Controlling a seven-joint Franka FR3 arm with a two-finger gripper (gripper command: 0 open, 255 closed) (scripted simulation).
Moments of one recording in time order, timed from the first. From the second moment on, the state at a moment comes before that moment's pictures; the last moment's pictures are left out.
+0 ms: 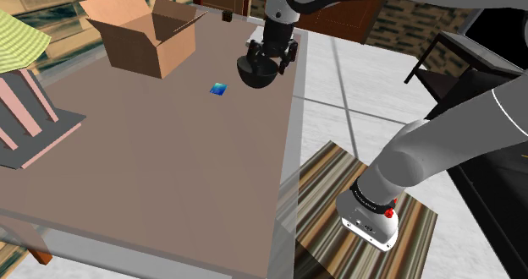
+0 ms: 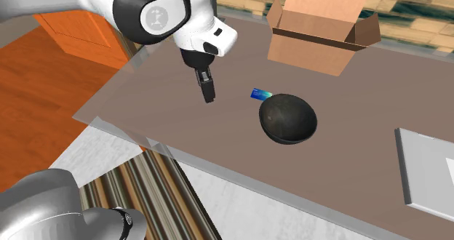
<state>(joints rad) -0.06 -0.39 0.28 -2.23 0.10 1.89 0.48</state>
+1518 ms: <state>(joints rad) -0.06 0.51 0.27 -1.51 -0.30 2.02 1.27</state>
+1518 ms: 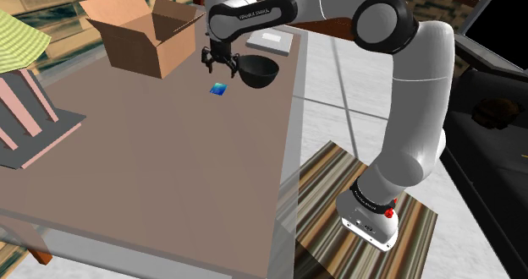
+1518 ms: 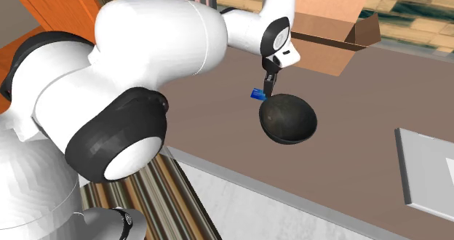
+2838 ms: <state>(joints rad) -0.06 0.57 0.25 -1.52 -0.32 2.09 1.30</state>
